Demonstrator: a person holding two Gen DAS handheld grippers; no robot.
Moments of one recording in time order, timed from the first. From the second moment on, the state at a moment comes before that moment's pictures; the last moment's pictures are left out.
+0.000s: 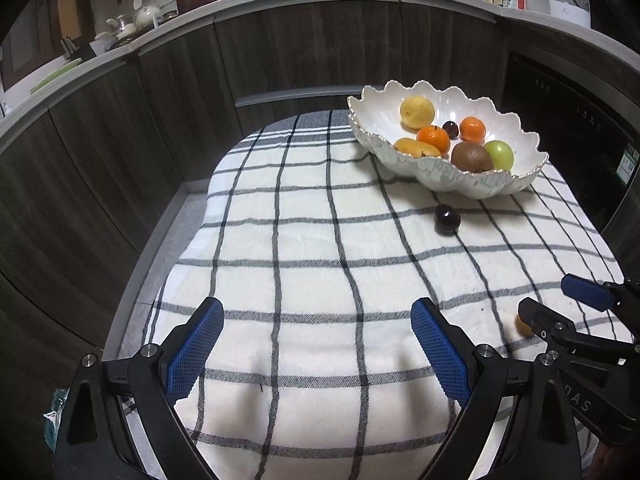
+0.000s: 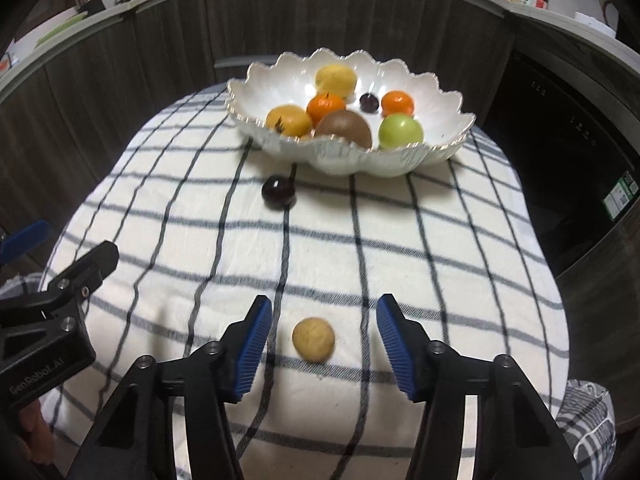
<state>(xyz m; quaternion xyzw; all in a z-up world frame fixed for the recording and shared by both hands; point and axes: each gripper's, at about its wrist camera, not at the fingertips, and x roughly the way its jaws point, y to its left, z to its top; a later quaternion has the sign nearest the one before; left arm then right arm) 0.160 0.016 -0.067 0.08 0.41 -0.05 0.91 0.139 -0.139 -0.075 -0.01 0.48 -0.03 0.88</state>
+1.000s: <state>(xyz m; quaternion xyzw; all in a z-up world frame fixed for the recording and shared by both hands) 0.174 0.001 -0.064 0.07 0.41 -0.08 0.90 0.144 -0.151 -0.069 0.02 0.47 -0.01 0.88</state>
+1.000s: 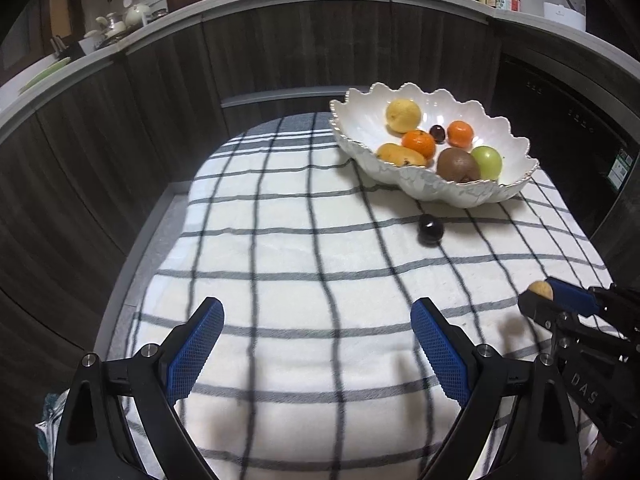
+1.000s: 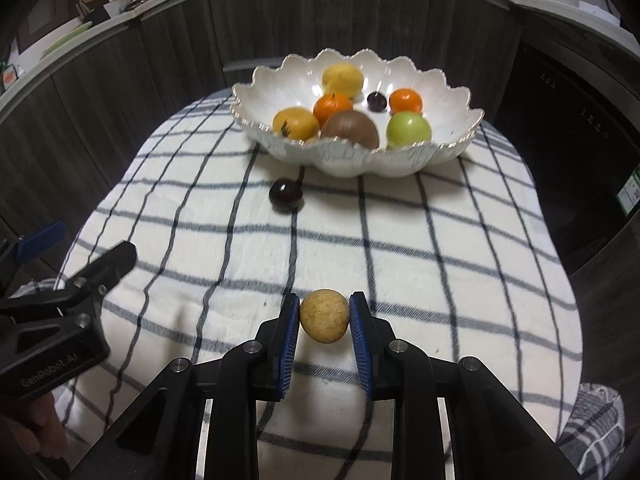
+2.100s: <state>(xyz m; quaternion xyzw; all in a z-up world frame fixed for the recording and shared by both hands) 0.253 -0.113 -0.106 0.11 0.42 -0.13 0.89 0.197 -0.241 -0.075 0.07 0.45 -0.07 0.89</state>
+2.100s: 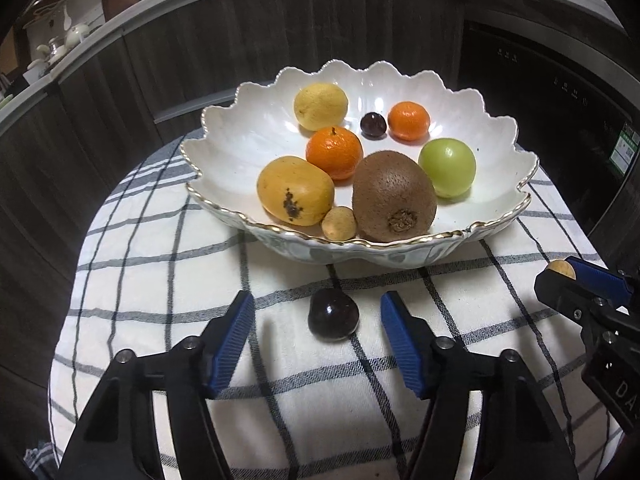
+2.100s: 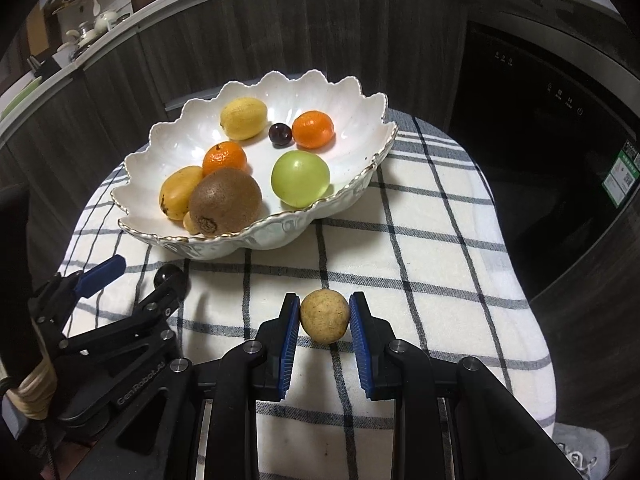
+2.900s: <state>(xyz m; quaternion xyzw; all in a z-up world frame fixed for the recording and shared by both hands) 0.252 -0.113 -0.110 0.11 0.43 -0.14 0.88 0.199 -0.244 -0.078 0.08 0.45 -0.07 0.89</state>
